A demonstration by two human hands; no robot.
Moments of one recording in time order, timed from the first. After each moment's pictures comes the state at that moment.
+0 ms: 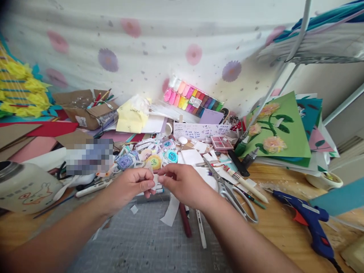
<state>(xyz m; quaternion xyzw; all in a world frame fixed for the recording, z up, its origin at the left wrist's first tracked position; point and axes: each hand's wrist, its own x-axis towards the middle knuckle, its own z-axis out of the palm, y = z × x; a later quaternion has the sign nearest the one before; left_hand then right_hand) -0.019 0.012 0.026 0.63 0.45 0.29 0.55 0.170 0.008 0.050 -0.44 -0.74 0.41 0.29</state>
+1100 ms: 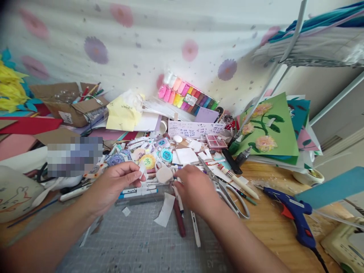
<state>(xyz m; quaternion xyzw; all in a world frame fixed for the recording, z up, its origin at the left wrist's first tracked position) -0.029 0.021 0.013 0.52 0.46 0.43 0.57 0.201 0.005 0.022 -0.55 -0.82 0.06 0.14</state>
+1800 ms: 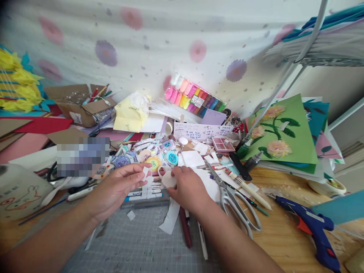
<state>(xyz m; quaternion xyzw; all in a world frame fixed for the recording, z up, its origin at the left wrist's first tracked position) -0.032 0.019 0.011 0.46 0.46 0.45 0.61 0.171 0.030 0.000 -0.54 -0.82 0.09 0.16</state>
